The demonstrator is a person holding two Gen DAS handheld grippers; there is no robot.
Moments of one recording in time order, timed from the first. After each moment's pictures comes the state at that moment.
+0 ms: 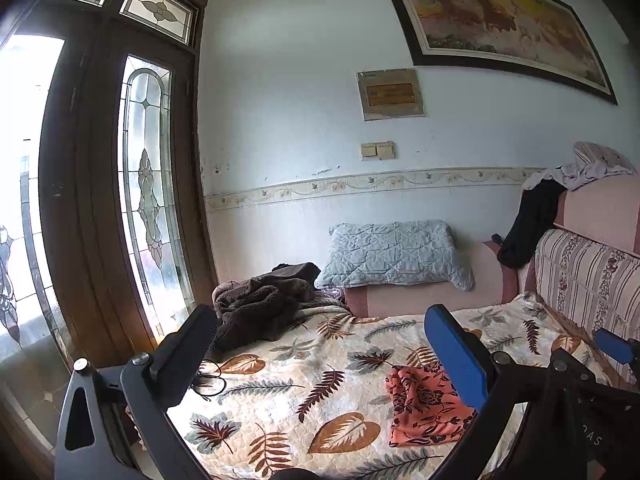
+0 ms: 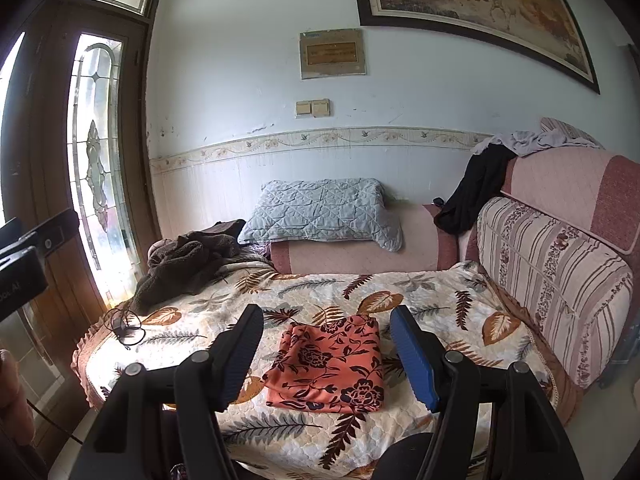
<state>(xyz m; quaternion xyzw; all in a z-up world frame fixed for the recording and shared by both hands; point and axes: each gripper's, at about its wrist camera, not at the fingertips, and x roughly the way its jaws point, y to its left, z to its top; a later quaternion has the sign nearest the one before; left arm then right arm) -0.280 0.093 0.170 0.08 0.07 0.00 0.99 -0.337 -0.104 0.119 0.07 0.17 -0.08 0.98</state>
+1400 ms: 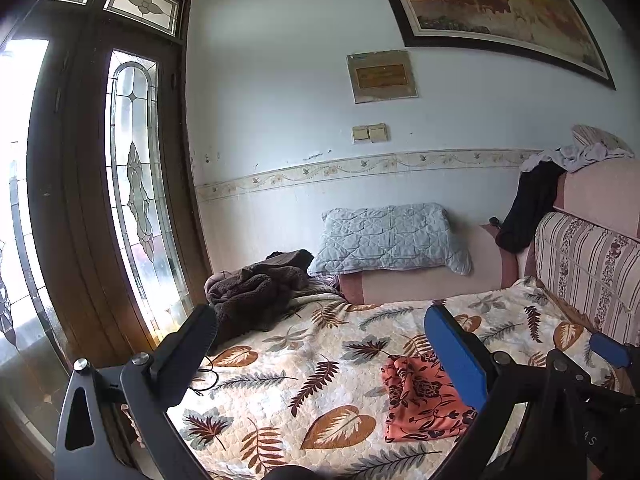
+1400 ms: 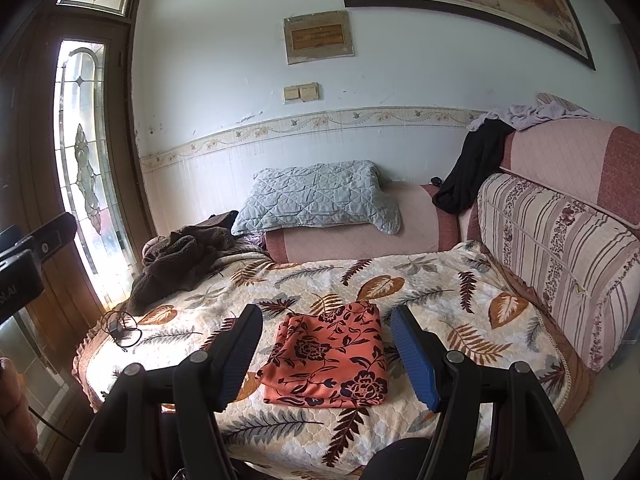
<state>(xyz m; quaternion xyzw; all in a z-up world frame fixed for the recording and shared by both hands) -0.255 0.075 0.156 0.09 0.10 -0.01 0.99 -0.313 -0.117 0.095 0.10 0.19 -0.09 0.97</state>
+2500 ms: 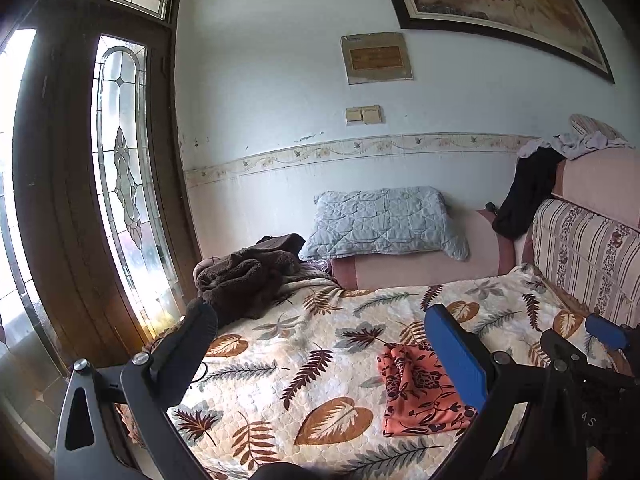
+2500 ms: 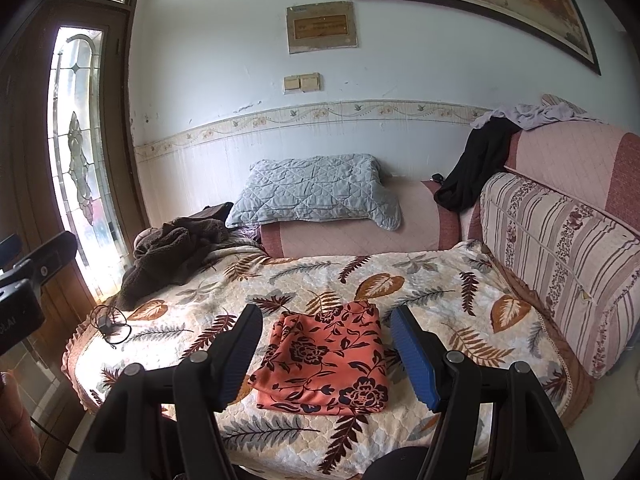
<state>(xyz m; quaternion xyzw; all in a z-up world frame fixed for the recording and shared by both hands) -0.224 0.073 0.138 0.10 0.13 -0.02 0.99 -0.281 -0.122 0.087 0.09 0.20 -0.09 0.97</state>
